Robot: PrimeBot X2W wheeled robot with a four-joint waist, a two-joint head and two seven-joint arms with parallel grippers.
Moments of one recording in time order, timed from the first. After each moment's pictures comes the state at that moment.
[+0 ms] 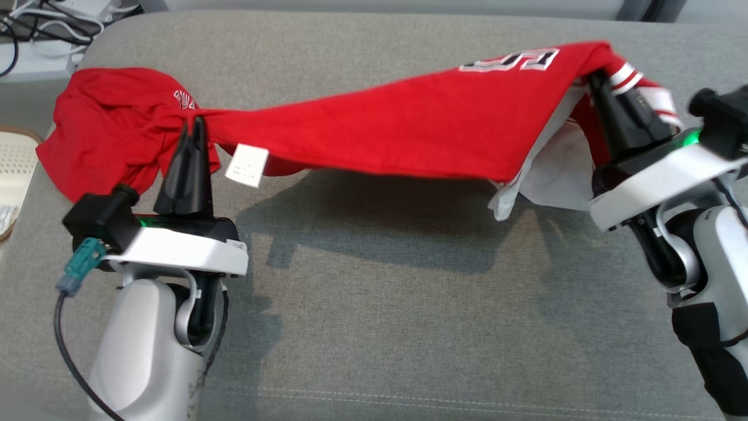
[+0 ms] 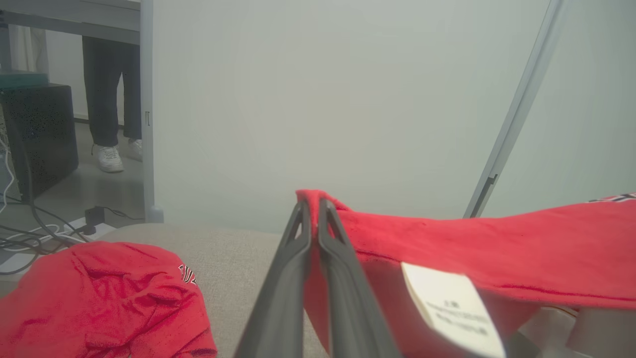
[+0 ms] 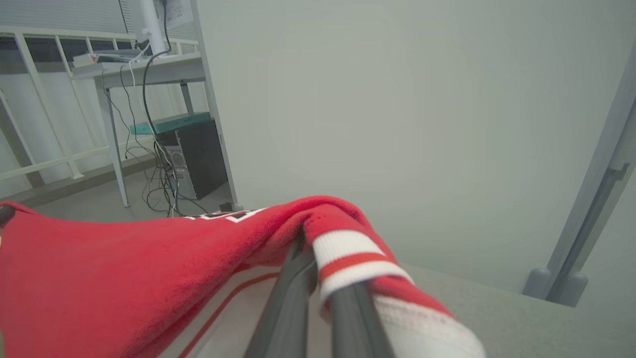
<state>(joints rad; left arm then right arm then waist) -0.44 0.02 -0.01 0.30 -0.31 -0.12 -0.26 -0.63 -0.30 0.31 0.18 0.46 0.13 -0.07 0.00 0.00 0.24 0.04</state>
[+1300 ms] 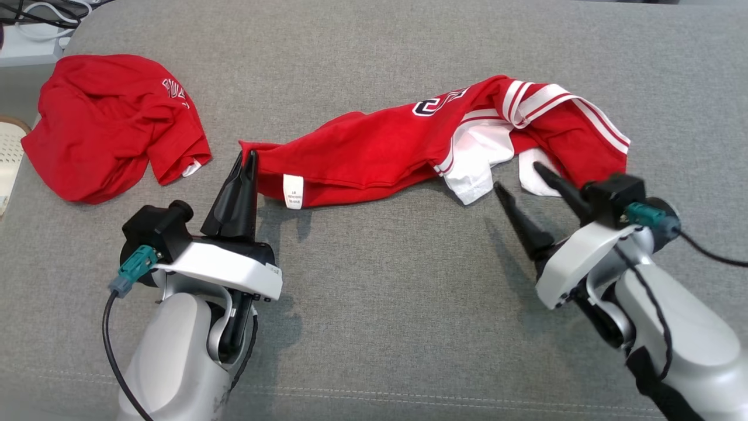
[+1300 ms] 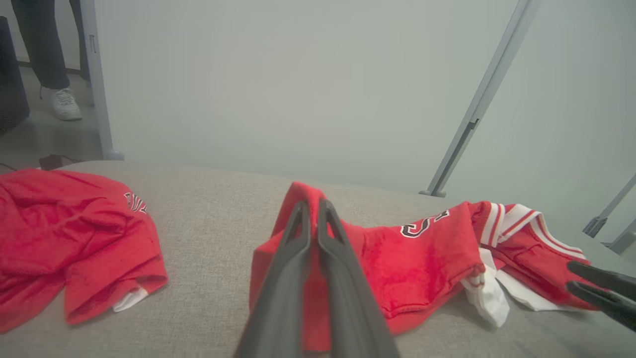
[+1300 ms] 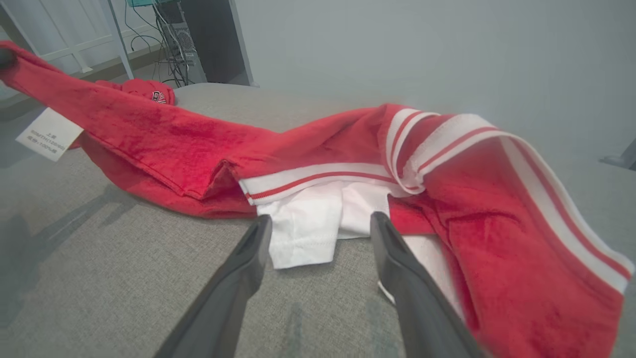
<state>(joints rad) -0.44 0.03 -0.14 0.41 -0.35 -0.12 -0.26 -0.64 -0.31 0.64 0.52 0.54 0.13 -0.15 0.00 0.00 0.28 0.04</state>
